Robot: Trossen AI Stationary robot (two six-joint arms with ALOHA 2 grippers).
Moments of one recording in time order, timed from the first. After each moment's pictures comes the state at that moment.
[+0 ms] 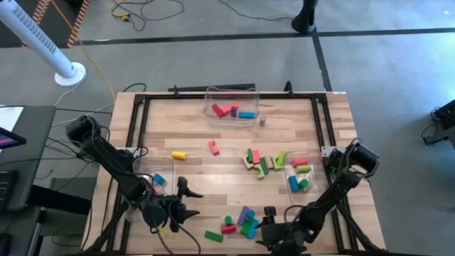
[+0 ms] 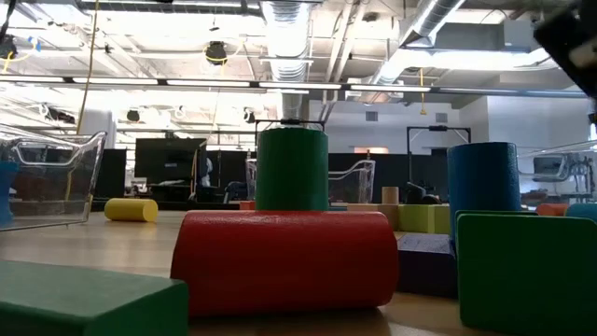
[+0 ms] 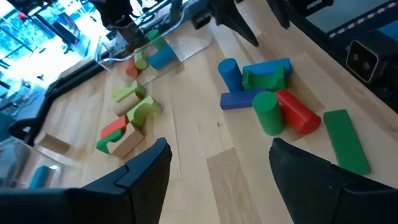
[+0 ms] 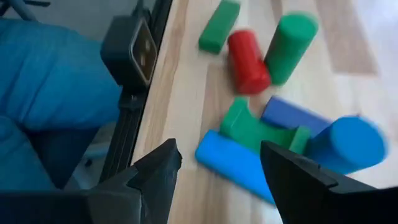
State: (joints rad) left arm -0.79 1.41 0.86 -0.04 -0.74 0.03; right arm 0.87 1.88 1.11 -0.07 0.53 0.59
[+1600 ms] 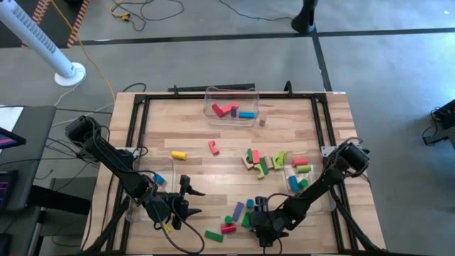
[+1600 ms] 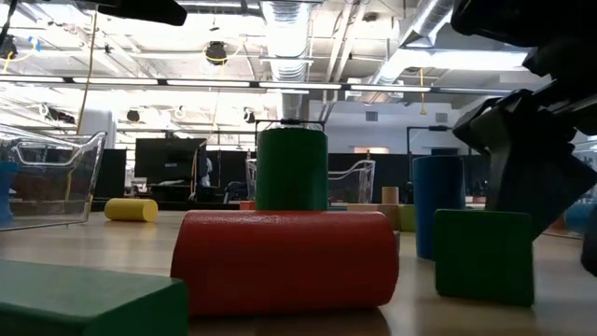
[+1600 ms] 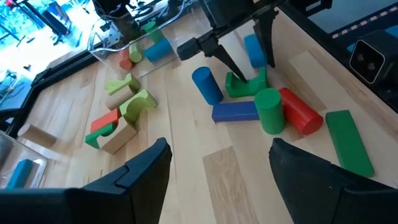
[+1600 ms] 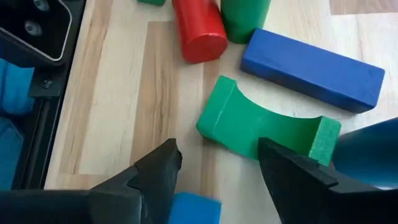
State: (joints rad) left arm -0.75 1.41 0.83 0.01 -0.68 0.01; right arm 0.71 1.95 1.11 -0.13 0.29 0.62
